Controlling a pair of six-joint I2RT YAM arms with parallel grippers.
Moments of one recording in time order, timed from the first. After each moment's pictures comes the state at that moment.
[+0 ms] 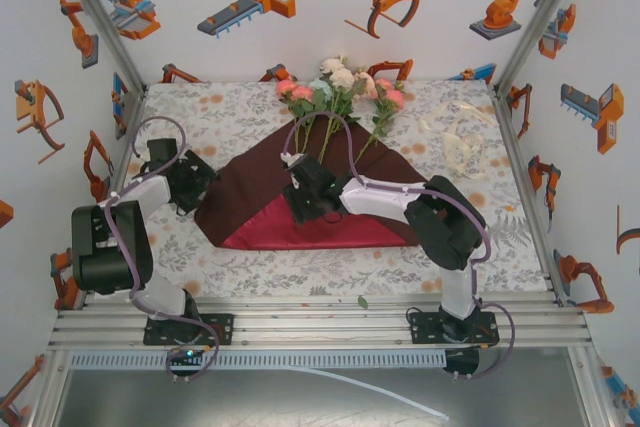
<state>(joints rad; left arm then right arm) 0.05 1.58 0.82 -0.18 0.14 -0.76 0.89 1.94 1.27 -0.26 -0.02 0.30</state>
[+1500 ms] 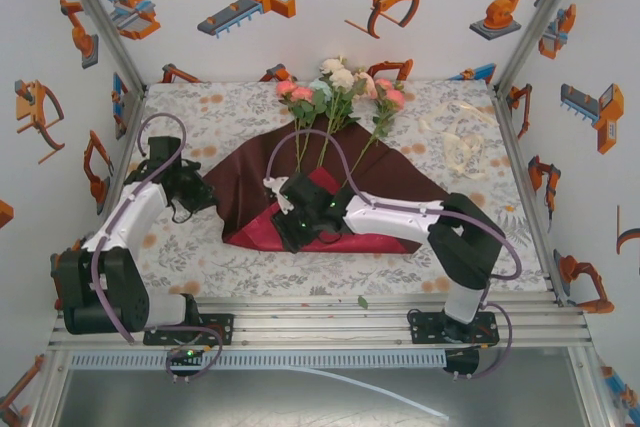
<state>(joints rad) -0.03 1.32 0.88 -0.61 0.14 -0.70 1.03 1.81 1.20 -0.34 -0.16 0.26</state>
